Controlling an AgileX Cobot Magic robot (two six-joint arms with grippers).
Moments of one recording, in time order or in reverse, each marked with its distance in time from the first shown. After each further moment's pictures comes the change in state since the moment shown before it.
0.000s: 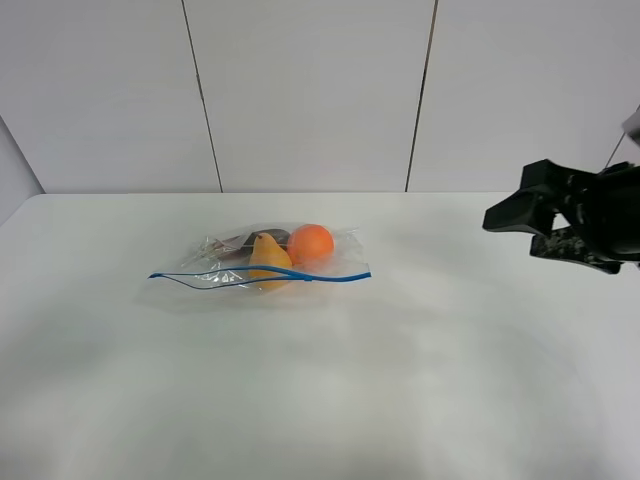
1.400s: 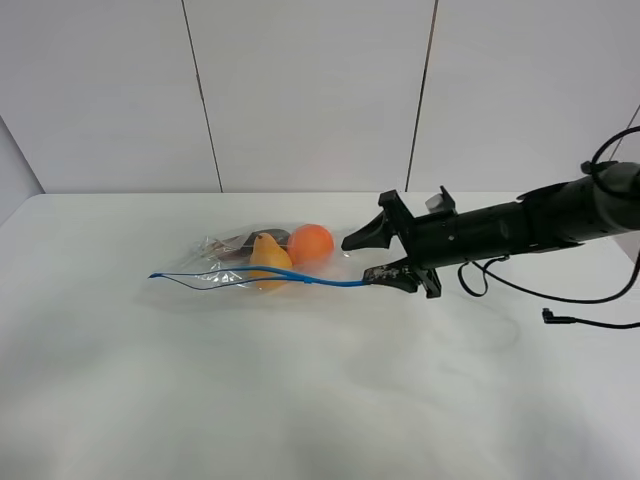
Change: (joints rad) left arm 0.000 0.000 0.000 0.000 0.000 0.008; right arm 0.119 0.855 -0.272 0.840 0.199 -0.573
